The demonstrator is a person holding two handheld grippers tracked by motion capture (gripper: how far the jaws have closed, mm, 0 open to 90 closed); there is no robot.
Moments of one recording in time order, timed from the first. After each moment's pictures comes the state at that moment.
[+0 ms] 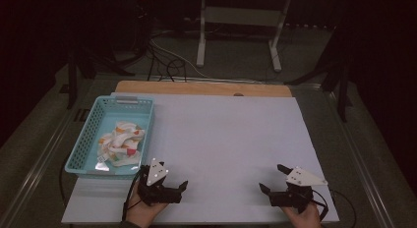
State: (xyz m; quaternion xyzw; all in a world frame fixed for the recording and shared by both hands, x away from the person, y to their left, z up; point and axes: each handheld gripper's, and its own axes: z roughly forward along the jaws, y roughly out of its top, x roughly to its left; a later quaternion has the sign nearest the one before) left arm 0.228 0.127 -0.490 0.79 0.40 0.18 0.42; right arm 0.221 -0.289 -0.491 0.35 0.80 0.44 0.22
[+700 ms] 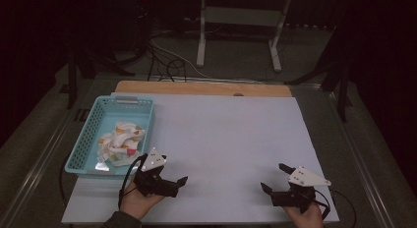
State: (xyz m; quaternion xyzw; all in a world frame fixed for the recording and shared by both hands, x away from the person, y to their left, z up) left arm 0.247 0.136 -0.455 0.81 0.37 0.12 0.43; right arm 0.220 -0.293 -0.485 0.34 0.80 0.45 0.23
